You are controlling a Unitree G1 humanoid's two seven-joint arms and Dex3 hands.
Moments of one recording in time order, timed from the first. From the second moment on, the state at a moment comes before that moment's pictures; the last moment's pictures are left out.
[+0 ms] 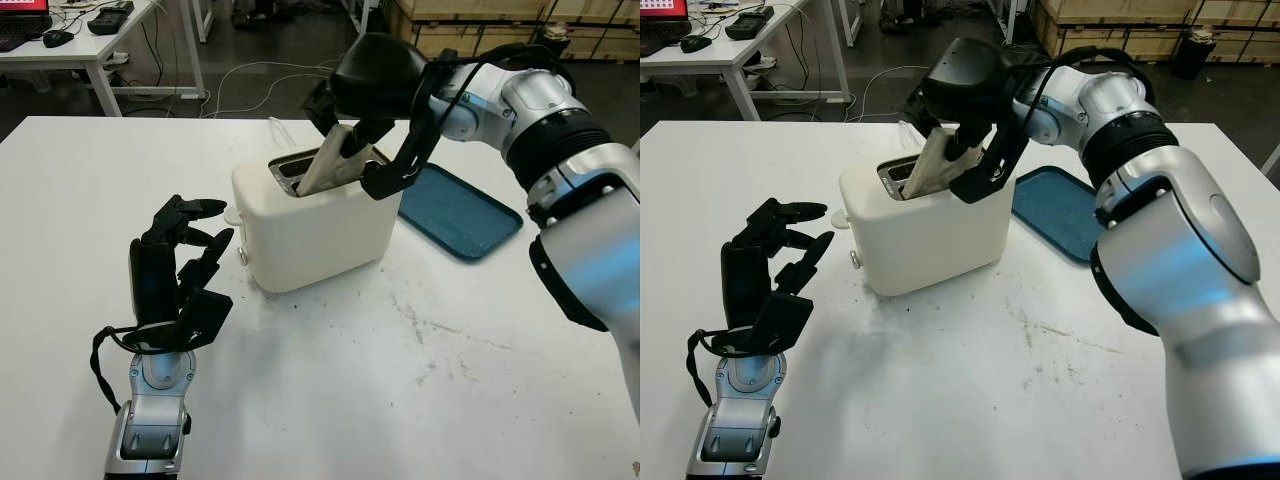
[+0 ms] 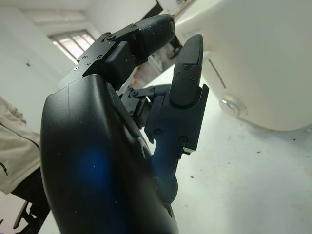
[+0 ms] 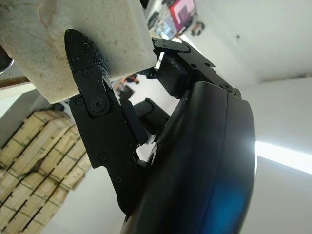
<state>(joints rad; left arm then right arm) 0.01 0.06 0.02 -0.17 0.36 -0.15 0.28 -1.45 -0.41 0.73 1.24 -0.96 -0.75 -0.17</state>
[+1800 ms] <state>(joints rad) 0.01 0.06 0.03 -0.17 0.36 -0.15 0.29 -1.45 -0.43 0.53 1.15 -0.77 -0.66 0.08</state>
